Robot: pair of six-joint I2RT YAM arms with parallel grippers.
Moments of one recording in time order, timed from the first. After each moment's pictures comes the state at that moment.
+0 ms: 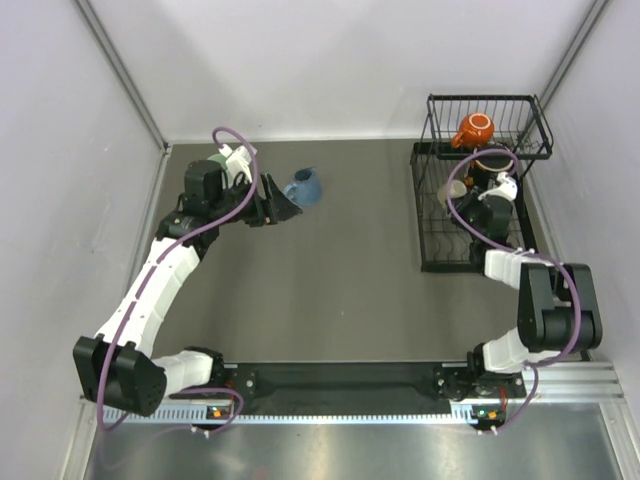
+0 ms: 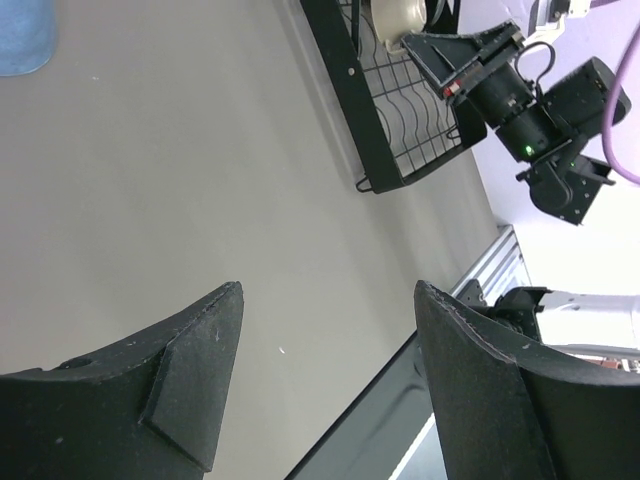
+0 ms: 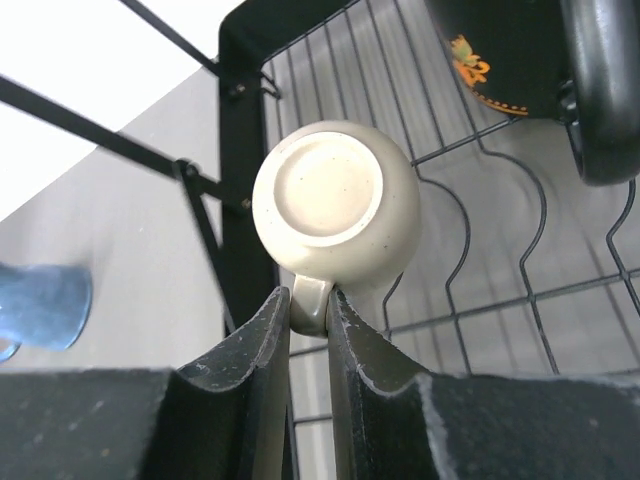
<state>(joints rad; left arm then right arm) -0.24 1.21 1.12 -0.38 0.64 -0.50 -0.02 1.52 0.60 0.63 -0.06 0.58</state>
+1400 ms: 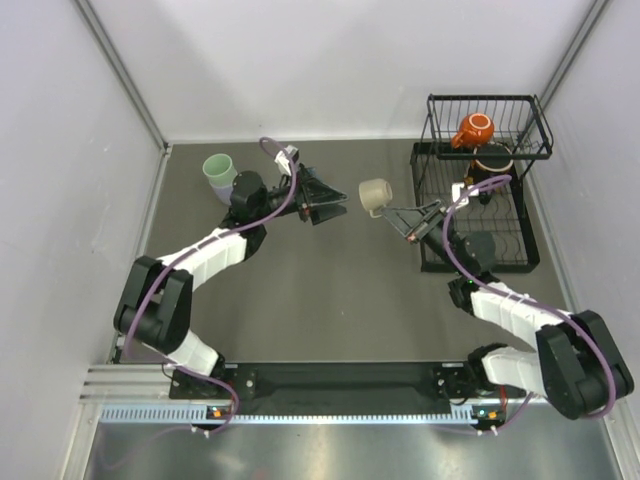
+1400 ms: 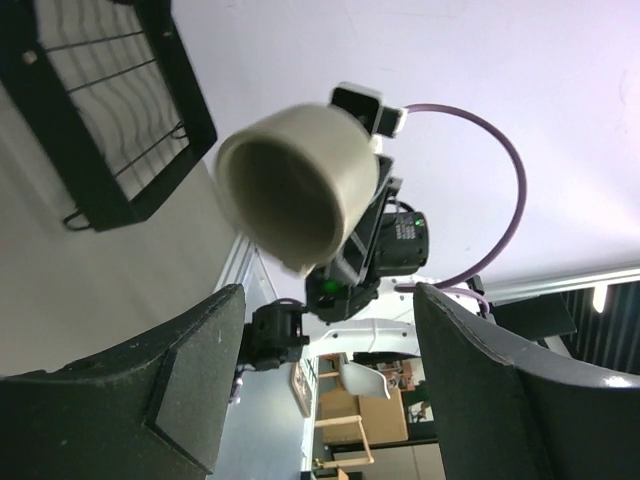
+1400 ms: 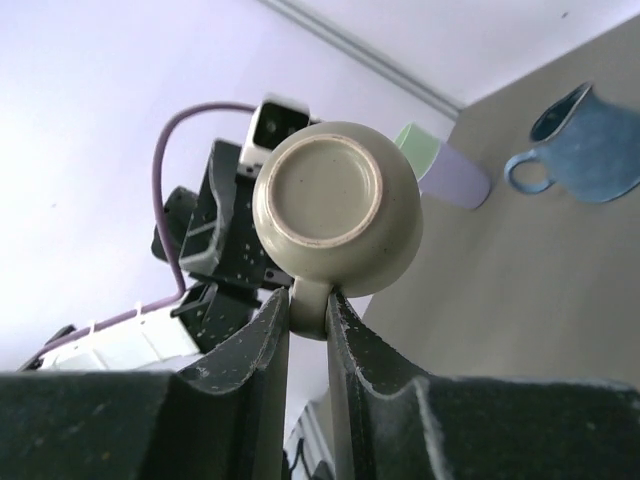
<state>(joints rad) -0.40 1.56 0.92 0.72 0.88 -1.39 0.36 1.17 0.40 1.05 -0.38 1.19</state>
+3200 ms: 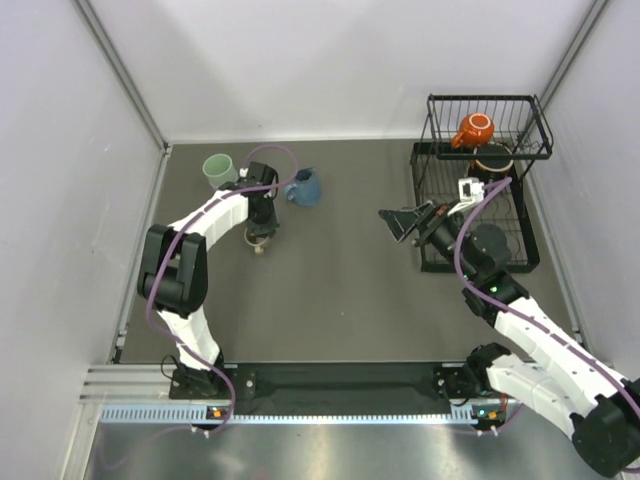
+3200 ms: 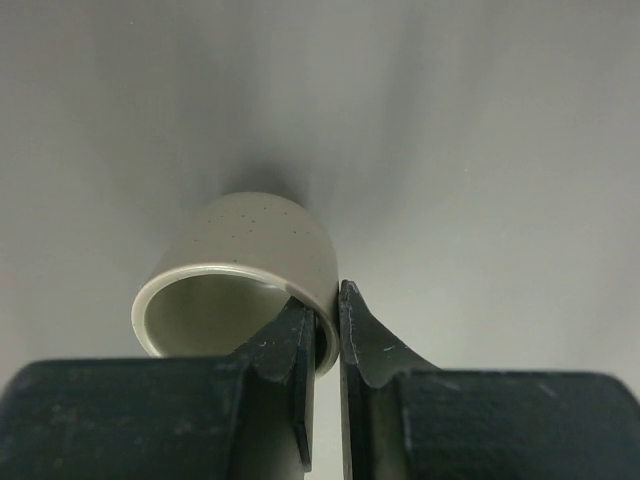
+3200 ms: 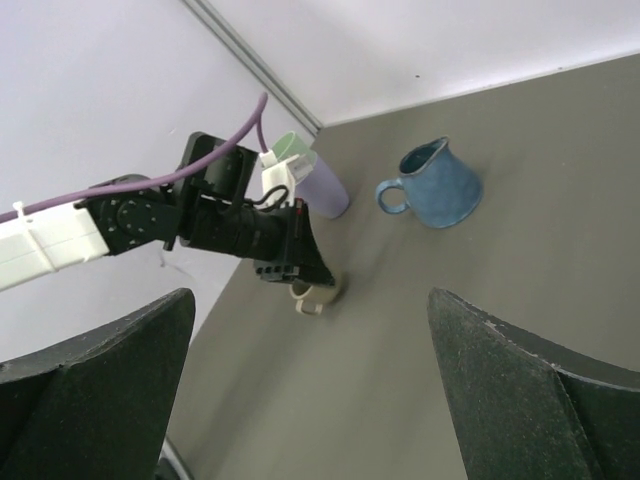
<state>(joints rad) -0.29 1.82 1.31 -0.63 -0.10 -0.46 0.49 0.84 0.57 0.37 -0.14 0.70</state>
